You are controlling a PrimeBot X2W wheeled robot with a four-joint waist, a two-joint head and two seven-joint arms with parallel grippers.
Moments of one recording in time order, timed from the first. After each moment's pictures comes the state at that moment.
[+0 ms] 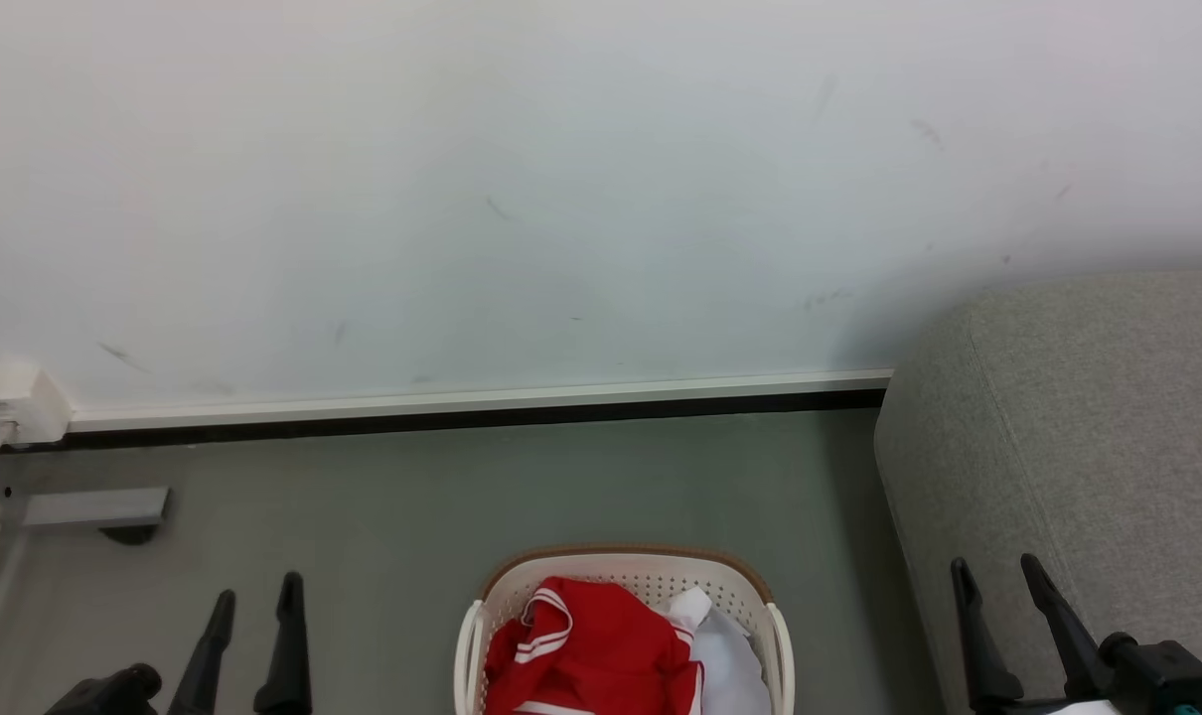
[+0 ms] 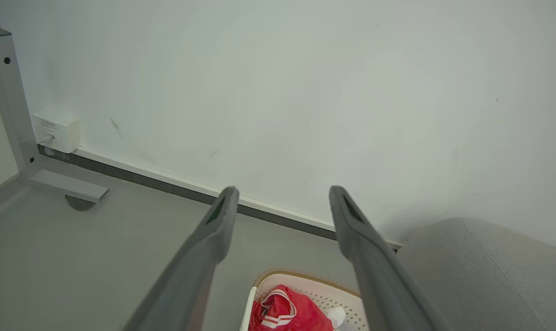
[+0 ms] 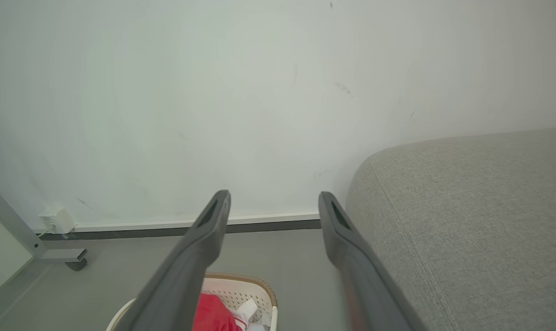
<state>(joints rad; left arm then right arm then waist) 0.00 0.09 0.07 0.23 -0.44 -0.12 -0.20 -0.06 -0.09 0.11 0.30 0.36 0.13 -0.24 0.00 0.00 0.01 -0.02</state>
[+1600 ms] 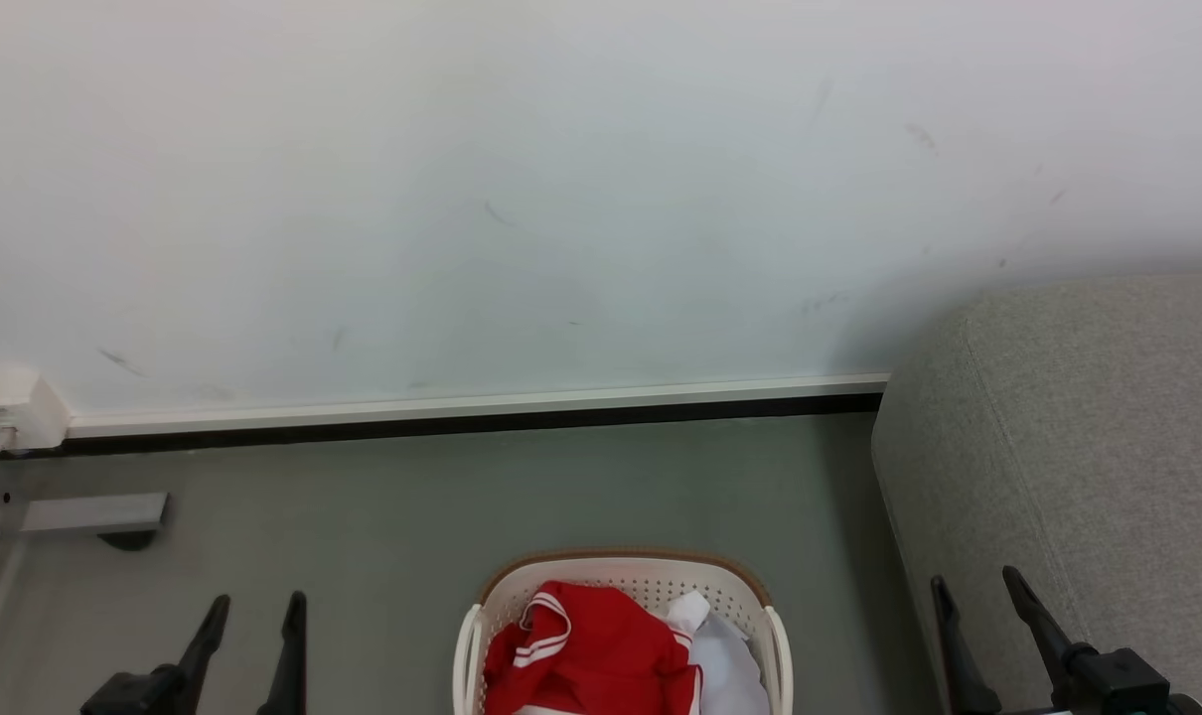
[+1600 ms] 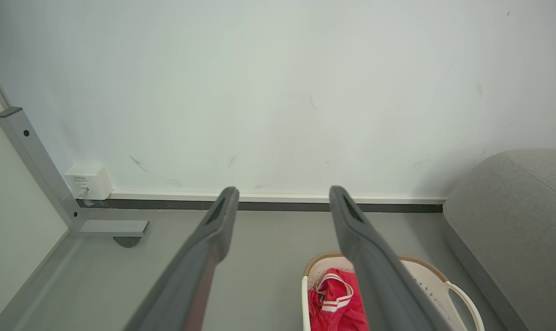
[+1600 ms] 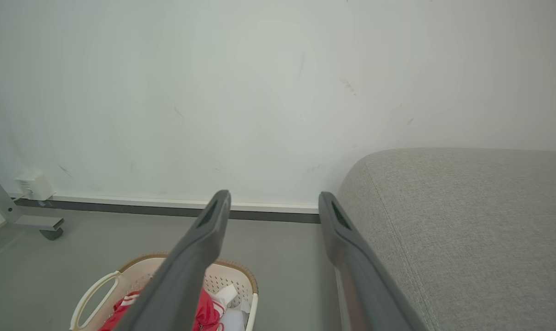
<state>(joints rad) -0.02 0.14 0.06 0.32 -0.17 -0.13 -0.26 -0.07 -0.05 0.08 0.36 0.17 0.13 -0.26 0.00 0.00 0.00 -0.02</state>
